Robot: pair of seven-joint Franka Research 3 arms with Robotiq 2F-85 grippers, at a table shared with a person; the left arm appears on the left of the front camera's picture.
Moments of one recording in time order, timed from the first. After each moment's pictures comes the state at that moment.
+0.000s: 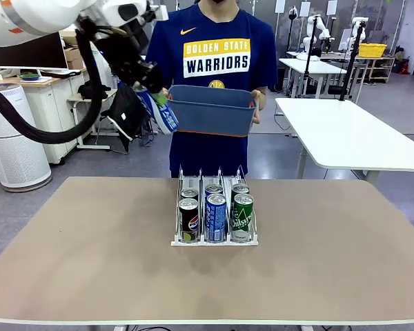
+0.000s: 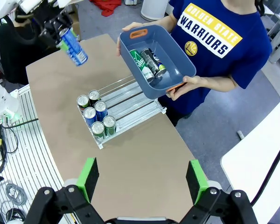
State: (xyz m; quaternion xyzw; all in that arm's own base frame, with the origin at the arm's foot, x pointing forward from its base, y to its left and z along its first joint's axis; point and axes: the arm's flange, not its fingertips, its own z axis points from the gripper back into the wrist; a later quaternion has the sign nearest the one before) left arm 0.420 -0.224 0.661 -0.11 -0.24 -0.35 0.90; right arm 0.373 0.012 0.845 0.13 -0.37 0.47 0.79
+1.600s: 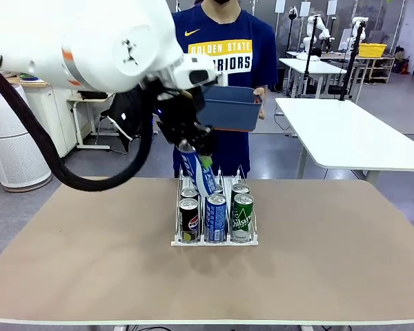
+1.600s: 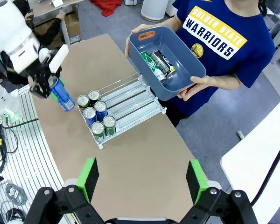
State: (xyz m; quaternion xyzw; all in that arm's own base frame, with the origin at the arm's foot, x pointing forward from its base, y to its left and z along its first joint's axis) left arm 0.351 -0.331 0.574 -0.09 -0.16 -0.36 0.91; right arm 0.373 0.013 0.845 0.13 -0.37 0.47 0.79
